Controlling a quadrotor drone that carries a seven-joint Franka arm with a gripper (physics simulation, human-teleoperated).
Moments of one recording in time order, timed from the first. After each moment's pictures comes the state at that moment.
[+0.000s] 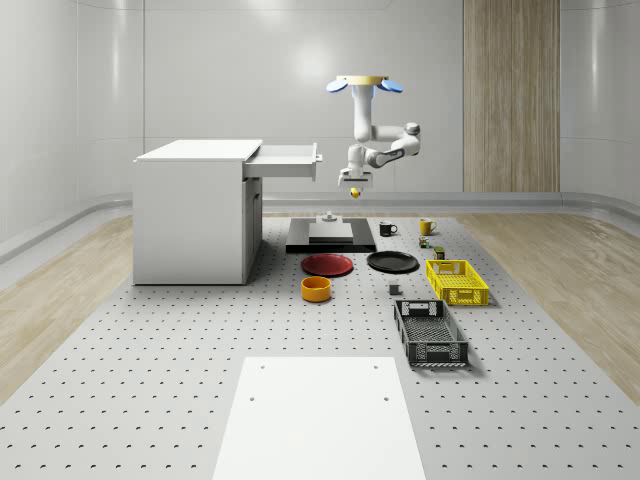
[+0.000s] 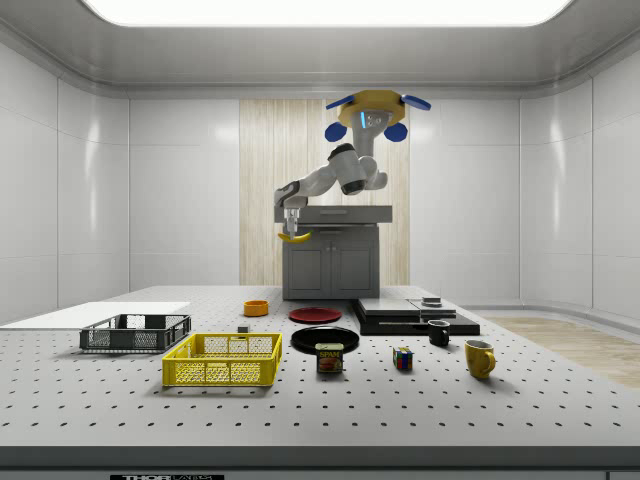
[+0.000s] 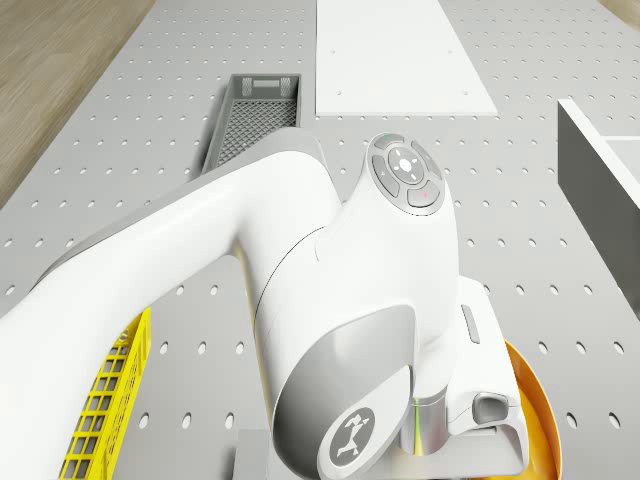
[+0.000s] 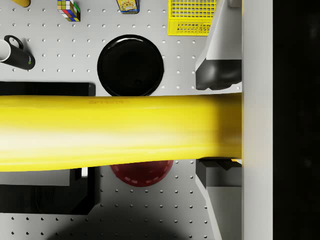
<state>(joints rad) 1.67 -1.57 -1.29 -2.58 1.80 1.72 -0.36</state>
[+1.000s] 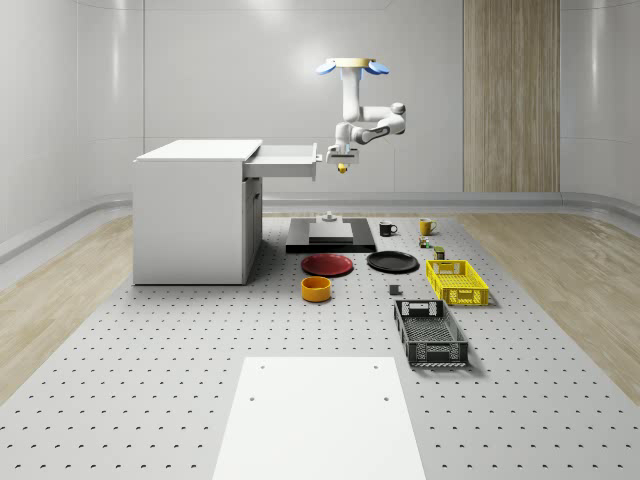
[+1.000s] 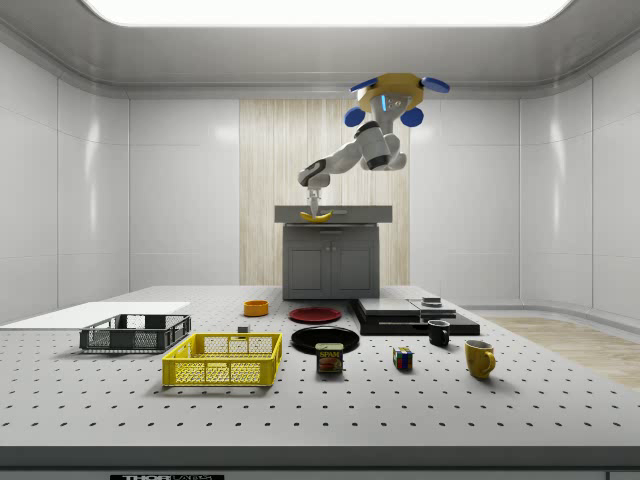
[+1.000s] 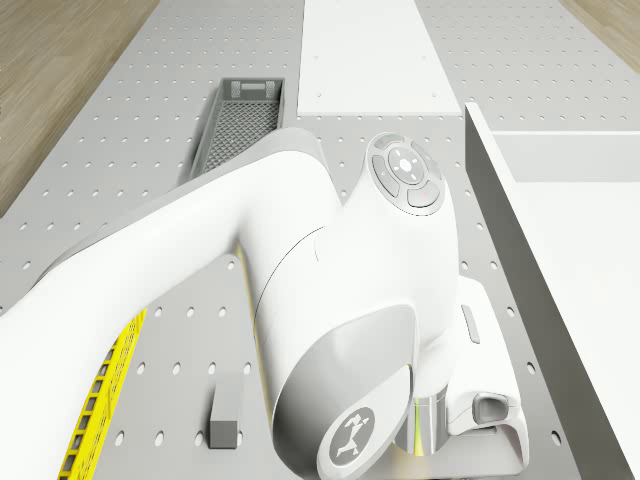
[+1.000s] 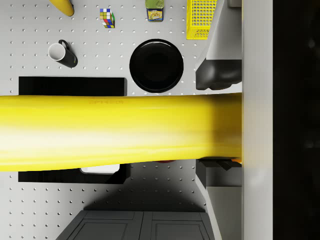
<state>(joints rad) 1.68 -1.58 -1.29 -2.58 1.80 1.73 -0.36</state>
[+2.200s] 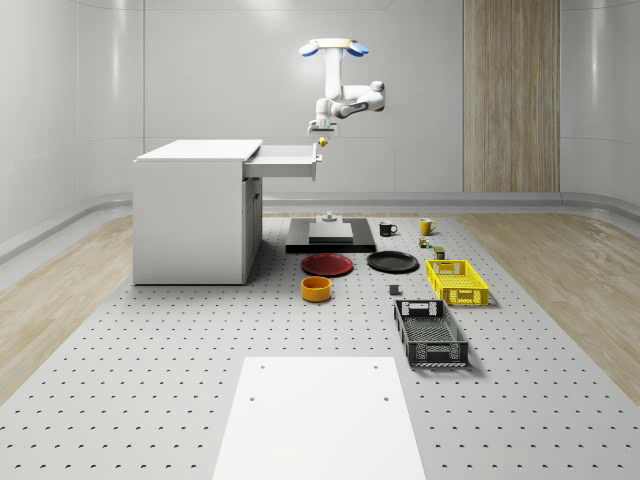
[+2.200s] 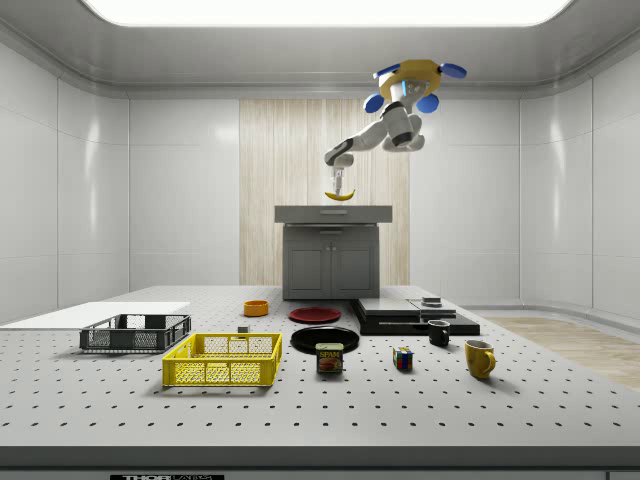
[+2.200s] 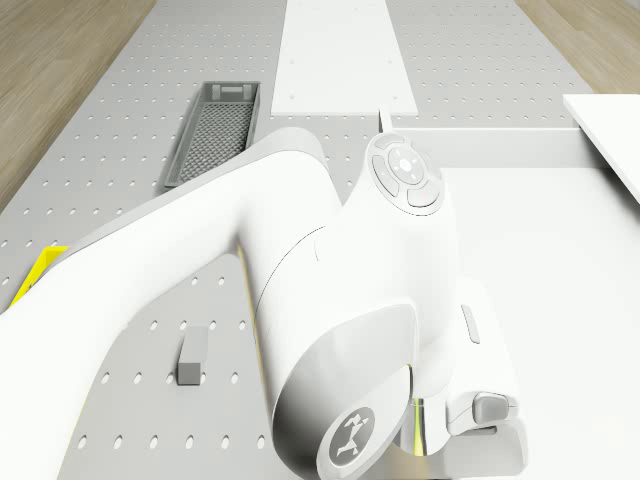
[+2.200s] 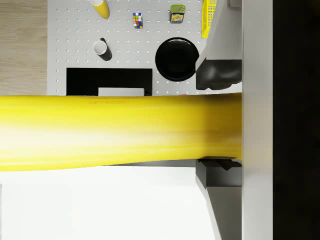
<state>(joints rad) 1.68 -1.58 -1.29 -2.58 1.80 1.73 -0.36</state>
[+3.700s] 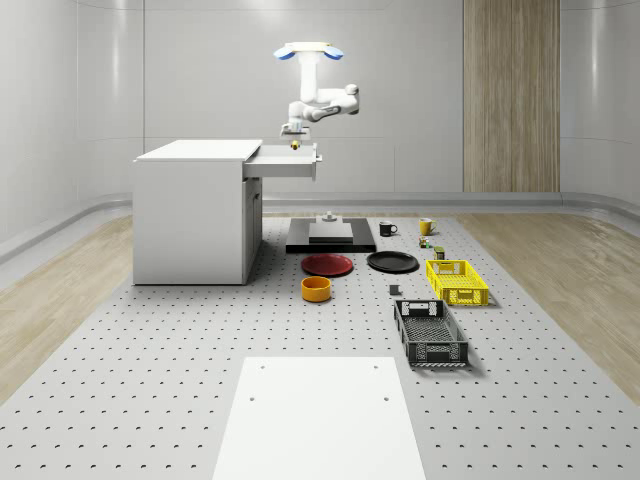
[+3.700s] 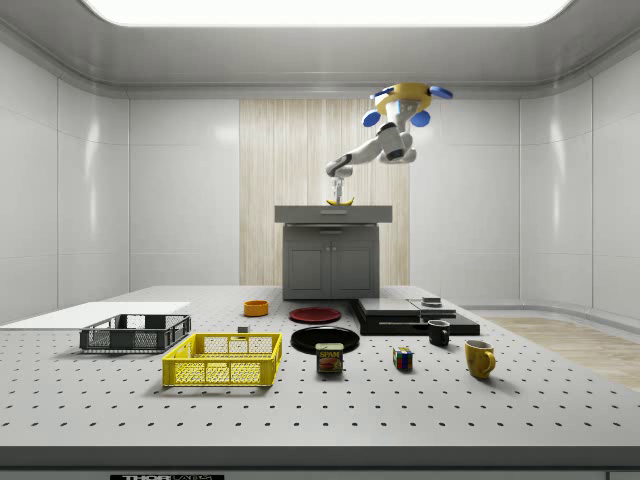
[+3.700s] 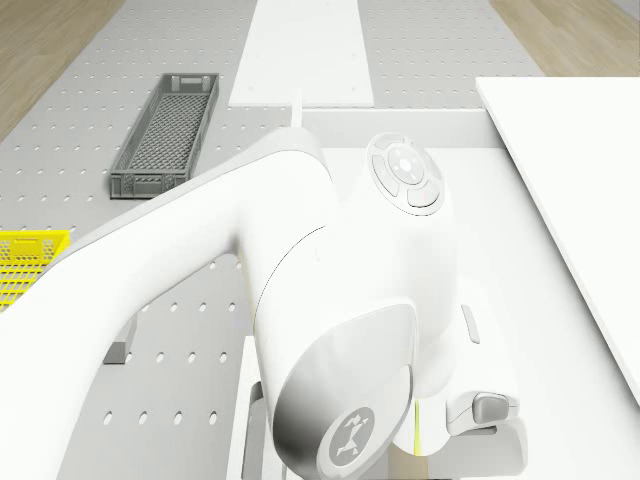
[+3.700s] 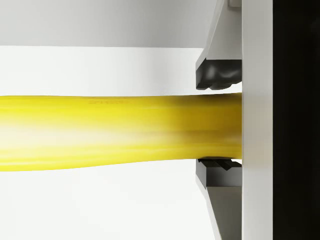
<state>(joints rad) 1.68 -1.59 -1.29 -2.58 1.80 1.74 -0.36</state>
